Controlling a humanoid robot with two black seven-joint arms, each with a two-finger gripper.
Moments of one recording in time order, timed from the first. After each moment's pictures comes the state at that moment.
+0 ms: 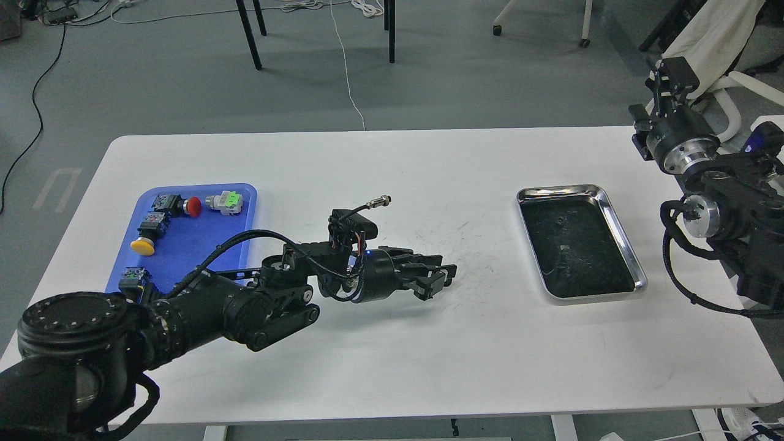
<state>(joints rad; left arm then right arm) -0.90 -0.04 -0.05 -0.65 1.50 0.01 -0.49 0.97 -0.47 0.14 0.57 -0.01 -0.01 0.49</state>
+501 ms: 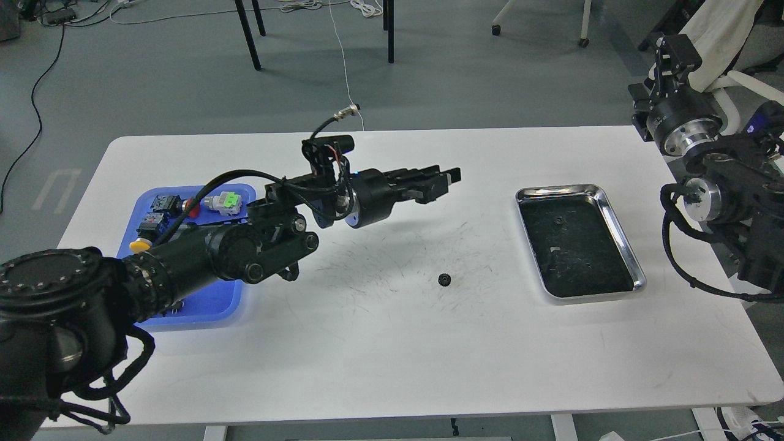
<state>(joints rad) -1.06 0.09 -0.15 -0.65 1.18 -0.02 -0.49 1.03 -0.47 0.13 0.58 -0.04 -0.01 0.49</state>
